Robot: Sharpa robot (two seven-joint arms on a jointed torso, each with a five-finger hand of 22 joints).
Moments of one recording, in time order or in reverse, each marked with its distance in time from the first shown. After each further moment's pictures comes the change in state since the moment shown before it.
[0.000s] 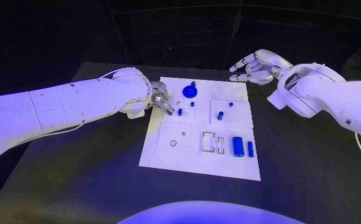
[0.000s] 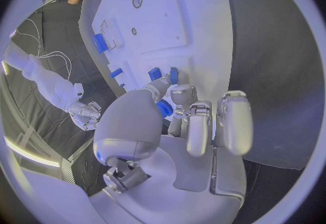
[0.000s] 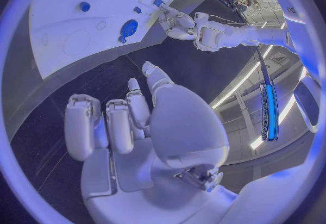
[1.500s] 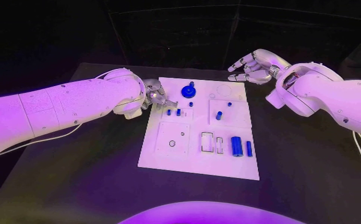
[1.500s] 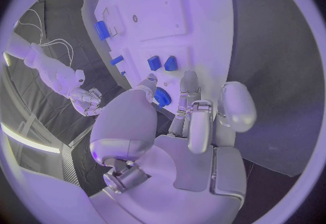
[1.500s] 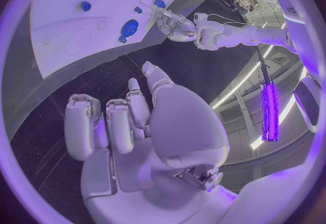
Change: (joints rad) left arm -0.002 -0.030 -0.002 -0.002 0.069 -0.105 0.057; left_hand -0.152 -0.070 -0.326 0.191 0.001 -0.198 0.074 -0.009 -0.019 -0.269 0.074 -0.272 -0.300 -0.002 0.049 -0.071 0.000 0.044 -0.093 0.040 -0.217 -0.181; right arm 0.000 -0.002 0.000 -0.003 0.000 0.002 0.001; right_hand 0.000 0.000 0.003 0.003 0.000 0.000 0.000 0.000 -0.001 0.000 0.000 -0.004 -0.004 0.000 0.000 -0.005 0.000 0.000 0.000 0.000 -0.004 0.000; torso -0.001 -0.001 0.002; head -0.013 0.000
